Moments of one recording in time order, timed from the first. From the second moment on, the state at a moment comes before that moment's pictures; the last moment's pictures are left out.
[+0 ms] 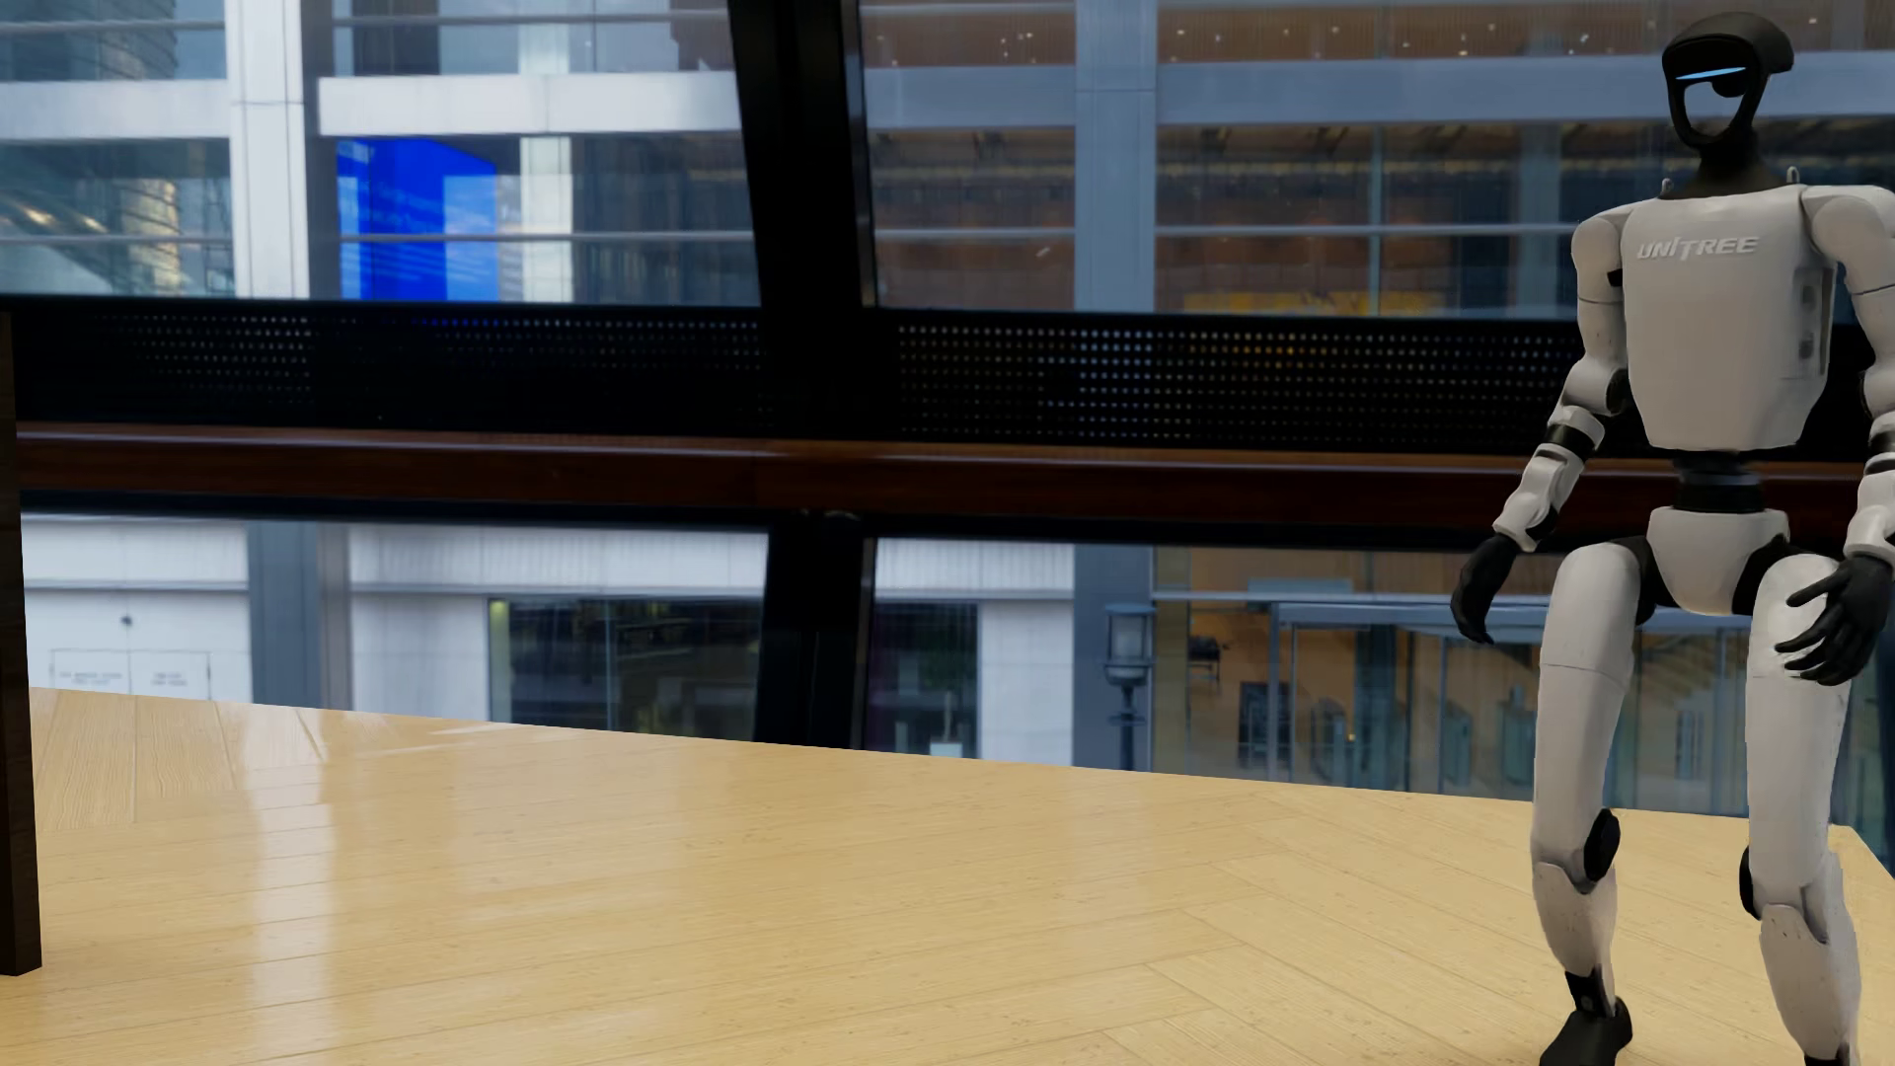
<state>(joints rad) -0.45 -0.27 -0.11 0.12 0.02 0.01 -0.03 0.10 0.03 0.83 0.80 0.22 0.23 -0.40 -0.52 0.22 -0.18 -0.02 0.04 -0.02 0.07 0.64 0.67 0.08 -0.03 -0.06 0.09 -0.11 -0.18</state>
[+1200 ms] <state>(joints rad) -0.36 -0.33 -0.17 0.18 -0.08 -0.02 0.09 0.00 0.04 0.81 0.82 0.12 0.26 -0.44 -0.50 0.17 -0.17 -0.11 0.08 -0.09 0.00 0.62 0.68 0.05 -0.01 0.02 0.14 -0.04 -0.14</state>
